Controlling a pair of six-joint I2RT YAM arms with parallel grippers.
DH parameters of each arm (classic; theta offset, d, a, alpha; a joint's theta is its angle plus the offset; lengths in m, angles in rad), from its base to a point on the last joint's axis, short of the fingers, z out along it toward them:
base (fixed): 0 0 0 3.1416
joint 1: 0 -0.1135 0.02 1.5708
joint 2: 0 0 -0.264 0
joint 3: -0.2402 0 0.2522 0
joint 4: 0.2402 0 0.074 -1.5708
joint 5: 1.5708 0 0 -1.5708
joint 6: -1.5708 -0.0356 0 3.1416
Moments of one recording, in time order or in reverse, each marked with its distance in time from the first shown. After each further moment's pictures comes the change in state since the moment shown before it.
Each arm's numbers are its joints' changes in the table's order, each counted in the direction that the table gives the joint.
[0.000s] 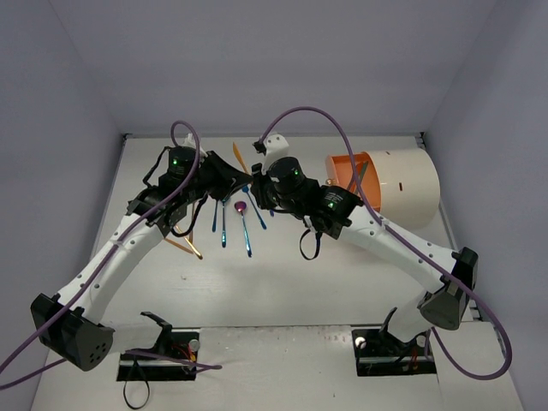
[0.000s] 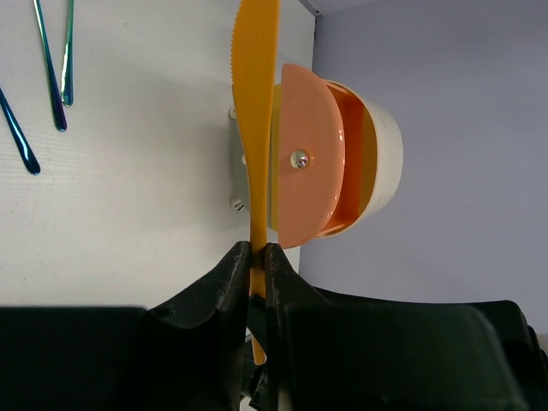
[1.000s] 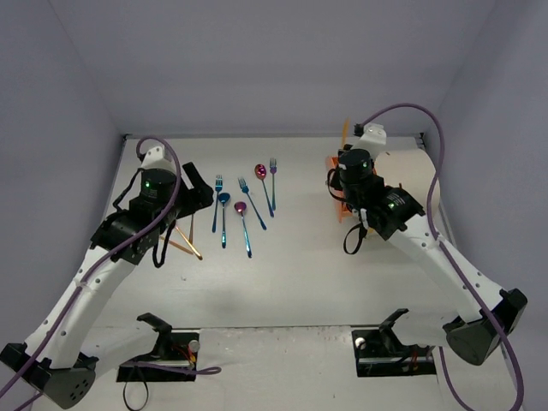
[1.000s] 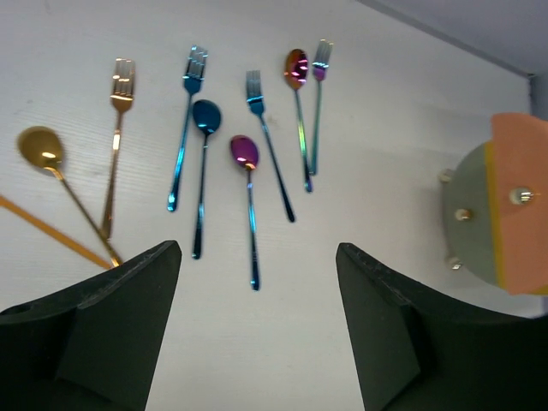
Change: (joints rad) left arm 0.002 -0.222 0.028 0.292 -0.442 -0.455; right arm 0.305 -0.265 0.197 0.074 0.328 -0.162
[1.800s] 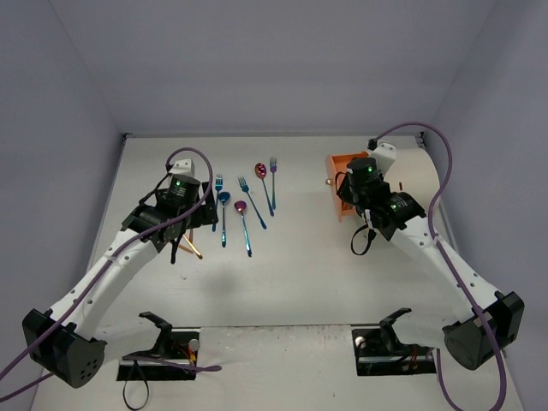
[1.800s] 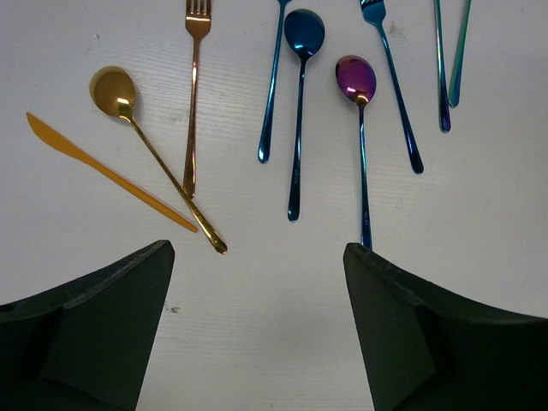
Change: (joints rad) left arm -0.003 0.109 0.123 0.057 -0.077 -0.152; right arm 0.149 -0.038 0.159 0.051 -0.101 -0.140
